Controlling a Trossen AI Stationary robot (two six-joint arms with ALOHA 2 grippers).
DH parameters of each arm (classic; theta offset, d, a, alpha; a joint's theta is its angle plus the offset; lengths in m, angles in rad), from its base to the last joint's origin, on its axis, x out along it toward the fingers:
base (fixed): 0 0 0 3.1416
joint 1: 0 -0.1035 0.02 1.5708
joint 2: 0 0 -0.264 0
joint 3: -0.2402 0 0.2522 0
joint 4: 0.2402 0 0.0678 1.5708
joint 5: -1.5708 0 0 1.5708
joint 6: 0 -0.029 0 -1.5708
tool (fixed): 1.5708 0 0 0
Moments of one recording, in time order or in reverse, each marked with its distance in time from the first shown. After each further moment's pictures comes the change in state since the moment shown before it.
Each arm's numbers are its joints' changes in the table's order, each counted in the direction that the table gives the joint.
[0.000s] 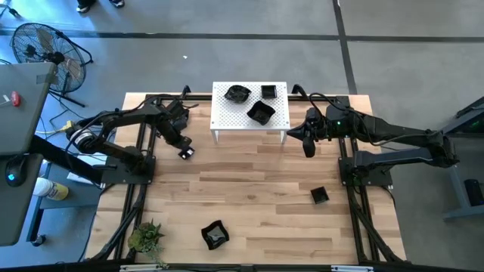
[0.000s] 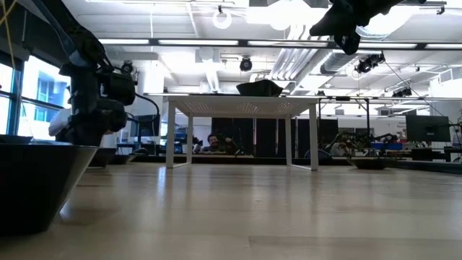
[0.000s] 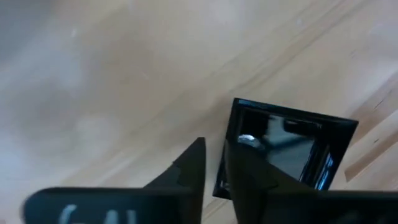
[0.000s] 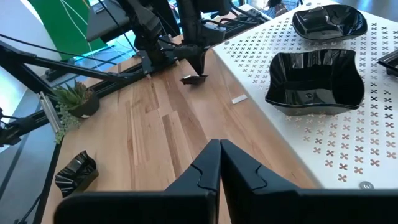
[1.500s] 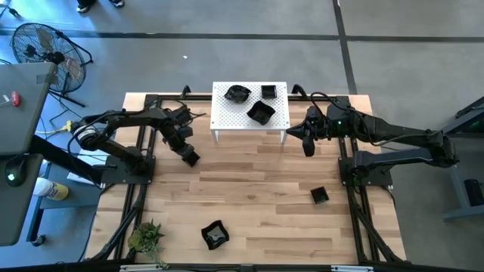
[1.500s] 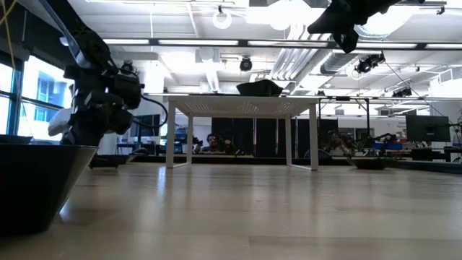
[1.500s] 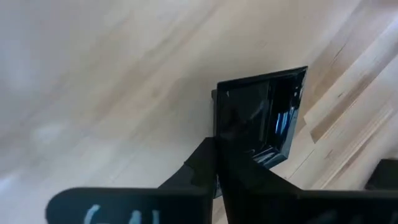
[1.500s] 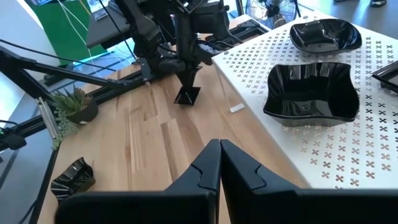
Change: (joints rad) left arm 0.126 0.051 0.002 -0.003 -0.130 -0.030; right arm 0.000 0.000 0.000 -0.030 -0.015 0.015
